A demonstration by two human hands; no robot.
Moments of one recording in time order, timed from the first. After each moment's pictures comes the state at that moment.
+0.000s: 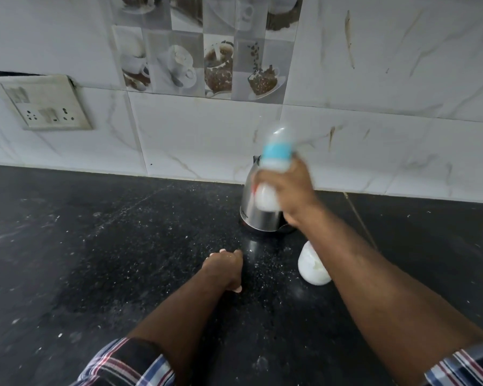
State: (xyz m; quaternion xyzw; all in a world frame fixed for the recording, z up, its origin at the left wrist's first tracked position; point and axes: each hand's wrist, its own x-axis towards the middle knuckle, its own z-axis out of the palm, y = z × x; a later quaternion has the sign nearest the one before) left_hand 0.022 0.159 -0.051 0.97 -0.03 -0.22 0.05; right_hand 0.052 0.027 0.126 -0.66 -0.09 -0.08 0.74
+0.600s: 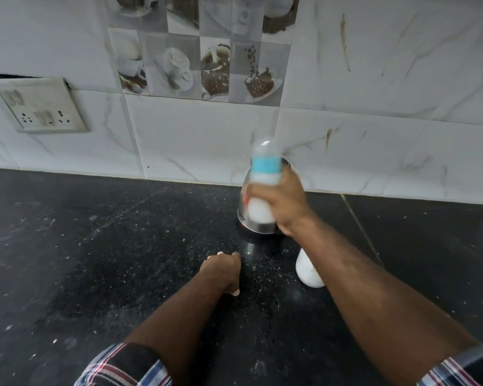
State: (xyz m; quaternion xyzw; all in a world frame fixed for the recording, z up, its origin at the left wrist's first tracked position) left_hand 0.023 0.159 -0.048 0.97 -0.03 -0.23 0.05; right_hand 0.040 0.035 0.118 -0.66 -0.10 -0.04 0.74
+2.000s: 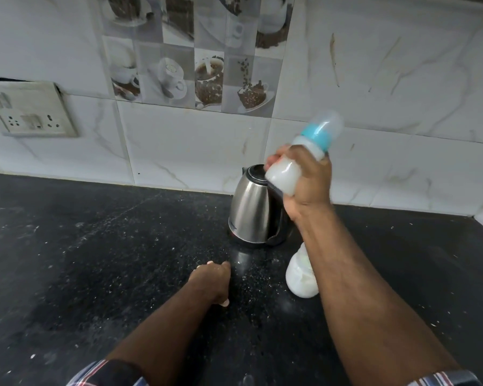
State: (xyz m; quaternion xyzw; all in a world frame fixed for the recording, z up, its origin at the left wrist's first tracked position) left_hand 0.025 0.160 -0.052 0.97 -0.03 -0.22 0.04; right_hand 0.064 0.012 0.146 -0.52 -0.11 -0.13 0.84
